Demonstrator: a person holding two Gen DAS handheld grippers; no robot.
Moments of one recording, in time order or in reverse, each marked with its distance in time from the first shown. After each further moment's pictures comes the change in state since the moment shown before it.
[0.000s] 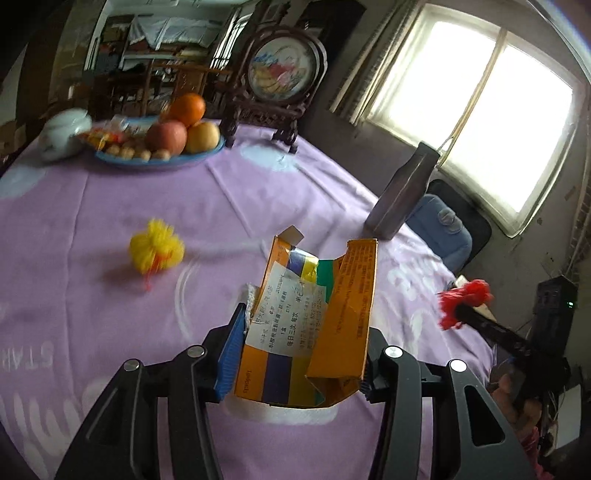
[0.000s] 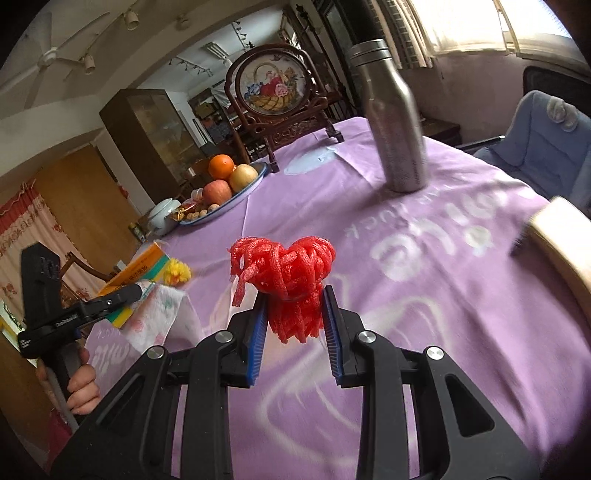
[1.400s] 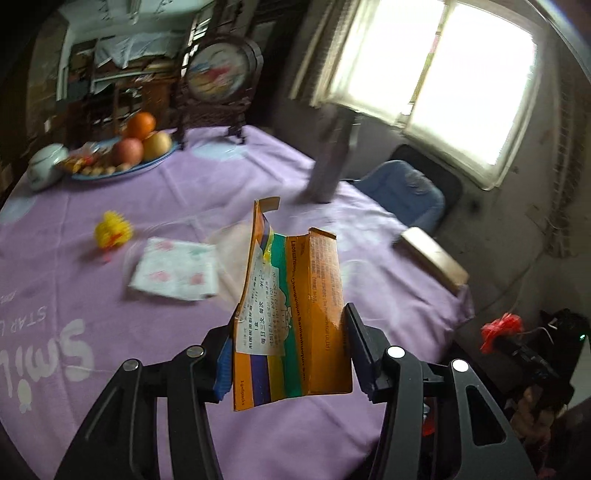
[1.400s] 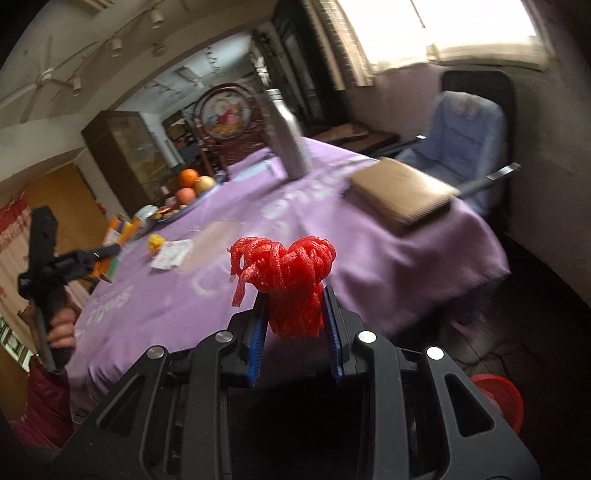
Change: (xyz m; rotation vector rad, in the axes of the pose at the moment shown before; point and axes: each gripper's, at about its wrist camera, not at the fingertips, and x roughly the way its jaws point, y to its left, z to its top) left arm -0.042 -0.120 -0.052 0.167 0.017 -0.005; right arm -0.198 -0.102 -0.109 0.061 -0.087 -0.138
